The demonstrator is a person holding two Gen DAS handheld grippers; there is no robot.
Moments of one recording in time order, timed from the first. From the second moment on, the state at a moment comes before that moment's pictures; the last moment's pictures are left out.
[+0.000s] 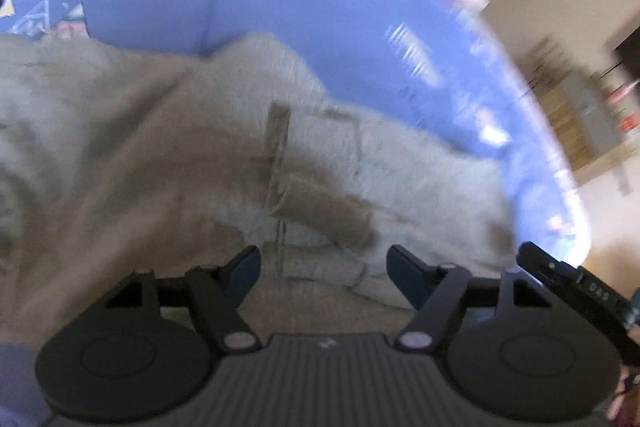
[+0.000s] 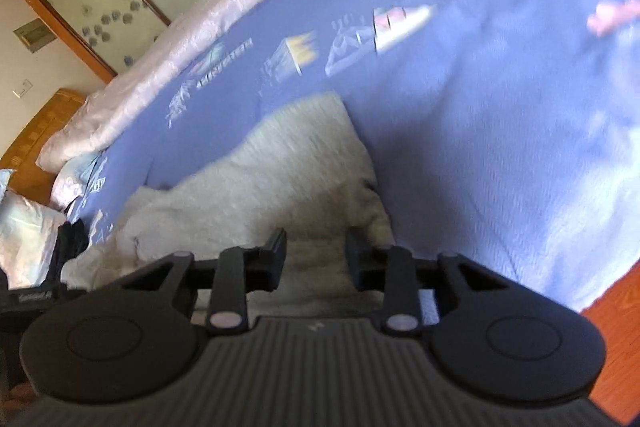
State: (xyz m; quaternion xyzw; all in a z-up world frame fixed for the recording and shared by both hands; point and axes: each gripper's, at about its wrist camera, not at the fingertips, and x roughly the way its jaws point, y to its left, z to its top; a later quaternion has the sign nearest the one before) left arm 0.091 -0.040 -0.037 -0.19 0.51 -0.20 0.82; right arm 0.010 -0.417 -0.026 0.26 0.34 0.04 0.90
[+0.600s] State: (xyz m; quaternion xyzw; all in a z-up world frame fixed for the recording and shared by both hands) left arm 0.031 0.182 -0.074 -0.47 0.40 -0.03 0.79; right arm 0.059 -0.218 -0.013 0.04 0.35 0.23 0.91
